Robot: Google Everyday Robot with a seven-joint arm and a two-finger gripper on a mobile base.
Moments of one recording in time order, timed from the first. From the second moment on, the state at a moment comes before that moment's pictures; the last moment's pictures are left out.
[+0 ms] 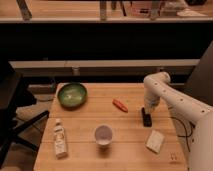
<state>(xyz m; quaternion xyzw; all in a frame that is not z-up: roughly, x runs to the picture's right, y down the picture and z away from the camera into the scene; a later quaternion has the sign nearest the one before) 0.271 0.134 0.883 -0.36 0.00 -0.04 0.93</state>
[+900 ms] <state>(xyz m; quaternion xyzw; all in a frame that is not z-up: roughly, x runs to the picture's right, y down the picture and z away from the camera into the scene) 0.238 0.133 0.881 -0.37 -0.01 -0.07 0.93</state>
